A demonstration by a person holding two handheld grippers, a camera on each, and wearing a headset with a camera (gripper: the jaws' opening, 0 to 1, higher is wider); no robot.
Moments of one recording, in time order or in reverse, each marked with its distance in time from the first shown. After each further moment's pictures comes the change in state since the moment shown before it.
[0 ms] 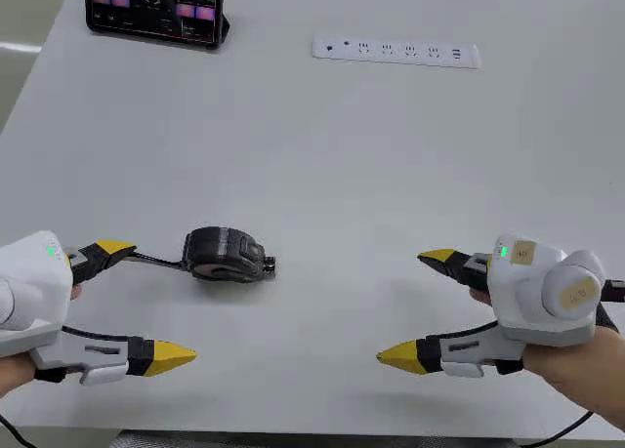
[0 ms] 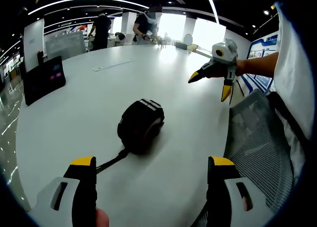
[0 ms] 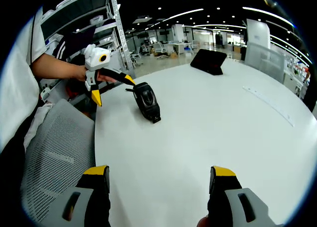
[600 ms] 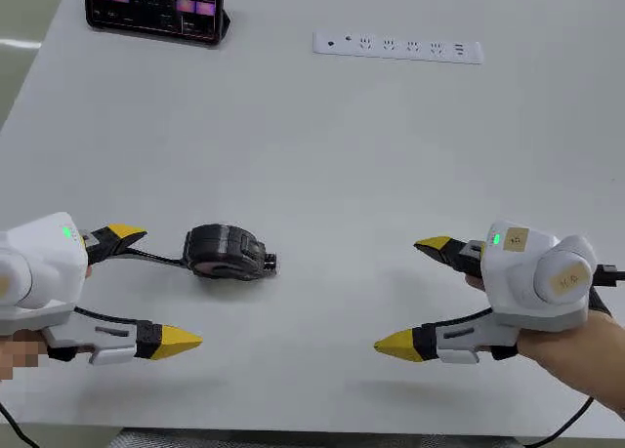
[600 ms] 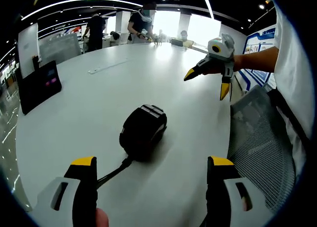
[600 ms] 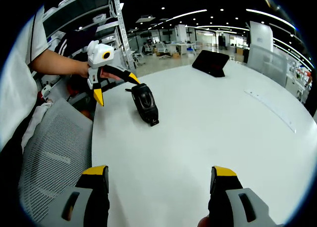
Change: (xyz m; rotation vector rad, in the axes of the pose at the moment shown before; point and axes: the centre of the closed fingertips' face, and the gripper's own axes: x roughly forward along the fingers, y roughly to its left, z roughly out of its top) left arm 0.011 0.007 0.013 0.054 0.021 -0.018; right arm 0.008 -0.009 0.009 -0.033 0.001 0.012
